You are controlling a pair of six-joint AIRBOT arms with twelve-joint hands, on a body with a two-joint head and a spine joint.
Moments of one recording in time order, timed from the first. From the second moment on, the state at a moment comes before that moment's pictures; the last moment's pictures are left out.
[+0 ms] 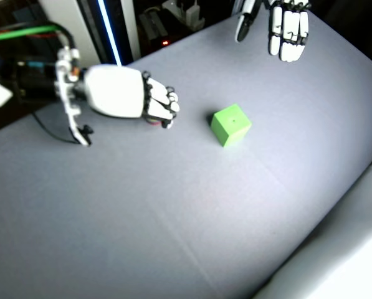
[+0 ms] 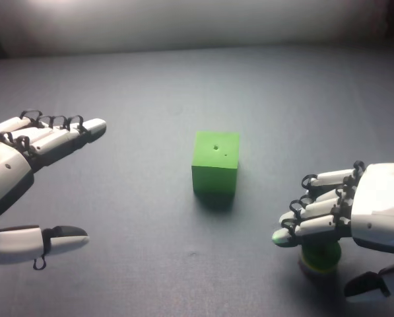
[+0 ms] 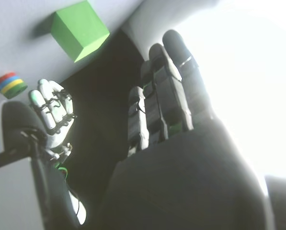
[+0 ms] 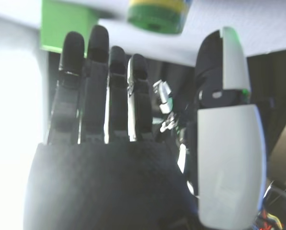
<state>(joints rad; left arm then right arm) 1.07 -0.83 0.91 -0.21 -1.23 0.89 -0.84 -1.00 1.10 -0.52 0.78 -0.62</state>
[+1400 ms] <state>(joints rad) 1.10 -0.83 0.90 -0.21 -1.25 0.87 -0.66 -1.06 1.23 -0.43 0.78 -0.63</state>
